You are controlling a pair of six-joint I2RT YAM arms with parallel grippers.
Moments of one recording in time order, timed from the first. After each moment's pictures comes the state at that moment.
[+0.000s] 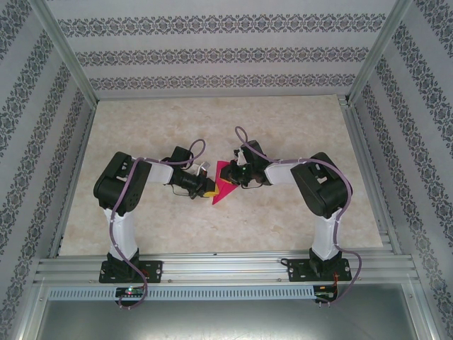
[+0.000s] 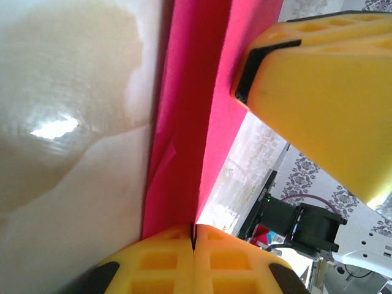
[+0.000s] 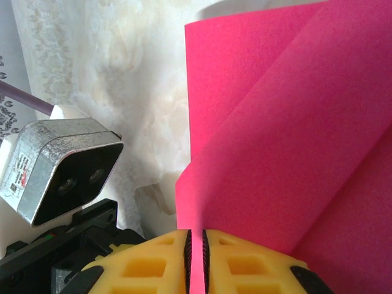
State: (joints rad) left arm -0.34 1.98 0.94 -0.09 1.01 -0.66; right arm 0.53 1.96 0.99 0.14 -0.59 0.91
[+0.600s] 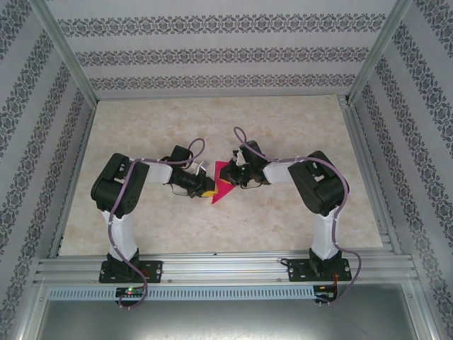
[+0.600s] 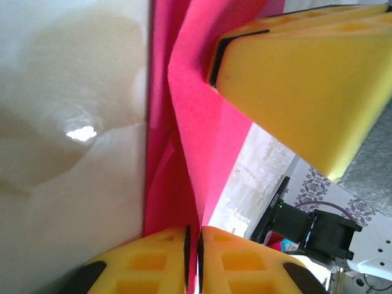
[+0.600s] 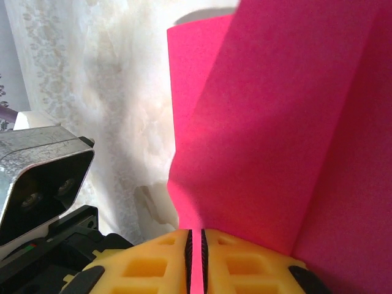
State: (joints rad) left arm -0.34 1.94 0.94 -0.14 0.94 -0.63; right arm 0.53 1.99 1.01 0.14 -0.59 0.91
